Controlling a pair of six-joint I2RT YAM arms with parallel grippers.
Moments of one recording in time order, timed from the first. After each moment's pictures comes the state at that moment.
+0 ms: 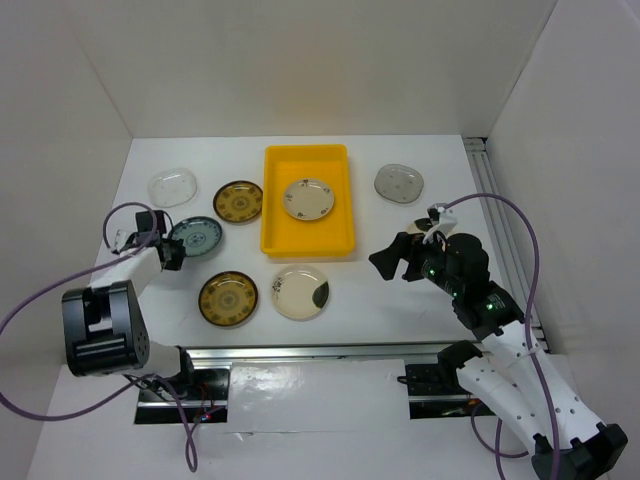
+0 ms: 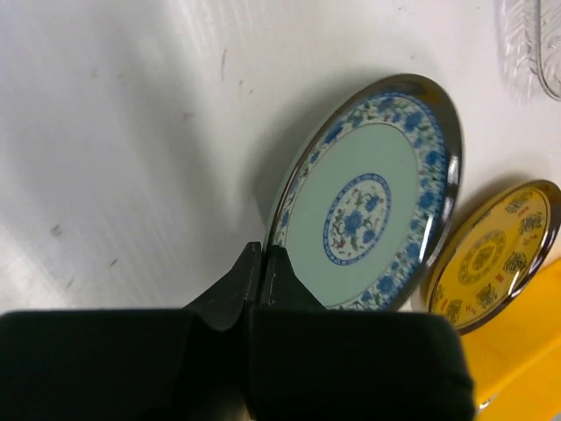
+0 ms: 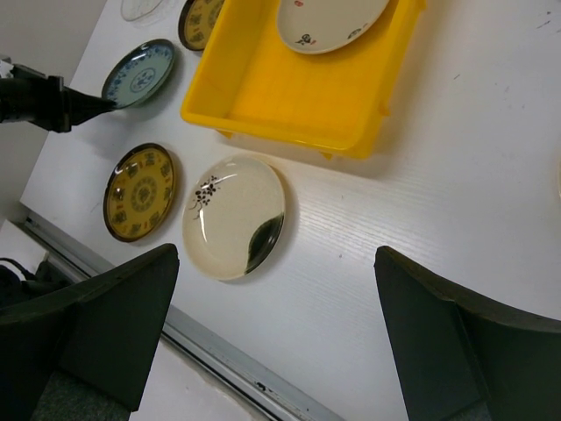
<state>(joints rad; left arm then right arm) 0.24 1.44 0.71 -0.26 -0.16 -1.22 0.41 0.63 0.65 -0.36 -0.19 0.46</state>
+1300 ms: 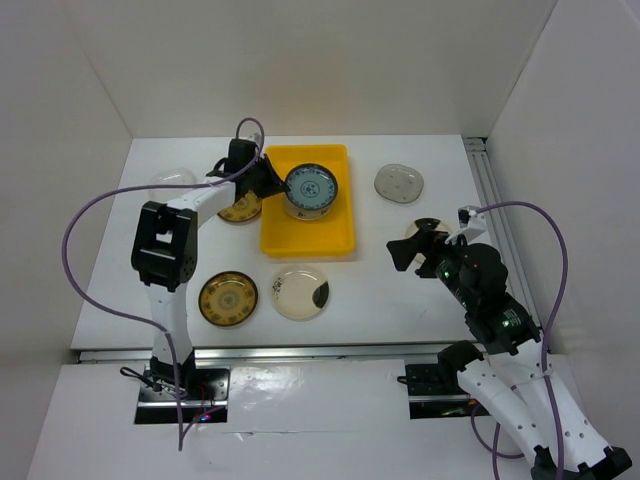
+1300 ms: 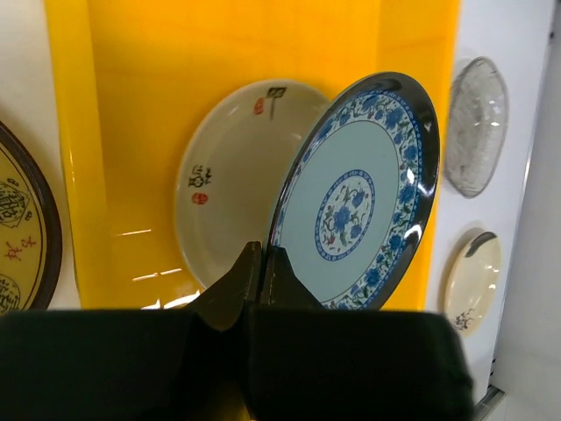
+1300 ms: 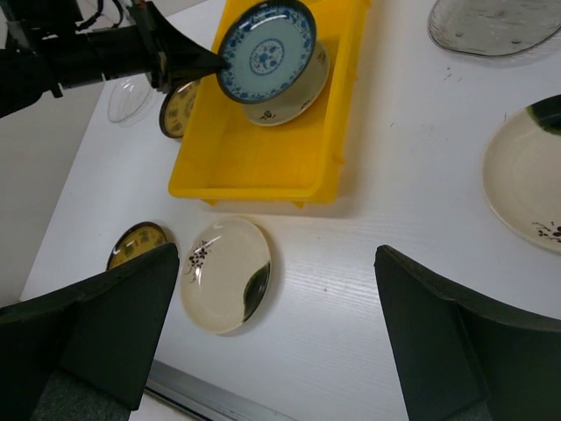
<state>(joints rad) -0.23 2.04 1.53 -0.13 0.29 -0.69 0.41 0.52 0.68 -0.41 0.02 0.55</state>
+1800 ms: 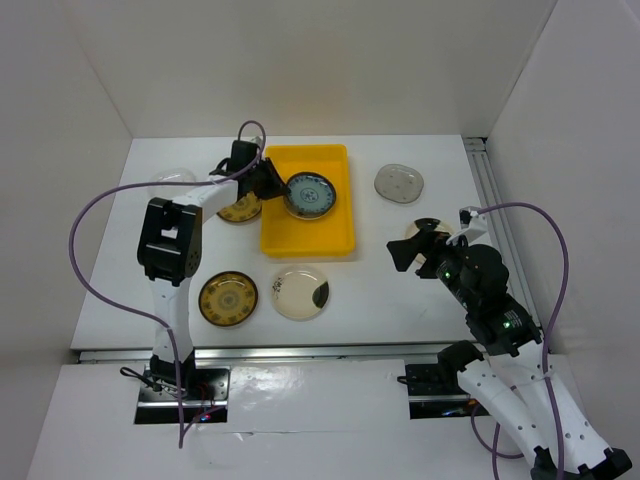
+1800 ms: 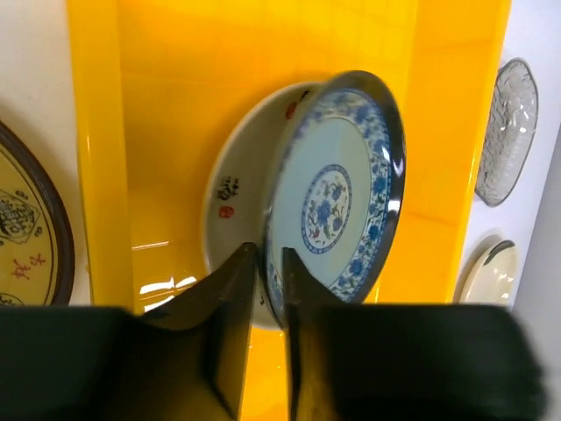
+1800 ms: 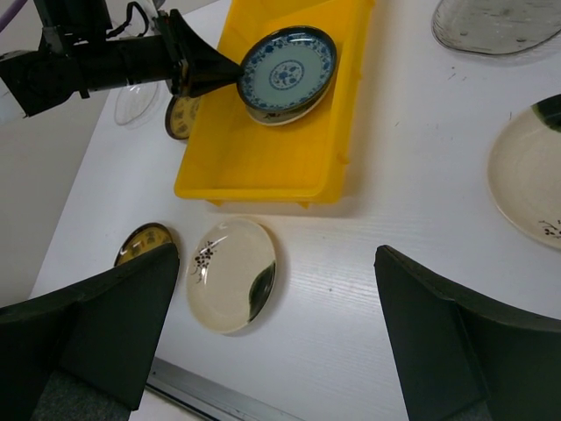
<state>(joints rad) -0.22 2.13 1.59 -0.18 0.30 -0.69 0.41 0.51 0.68 -0.42 0.02 0.56</state>
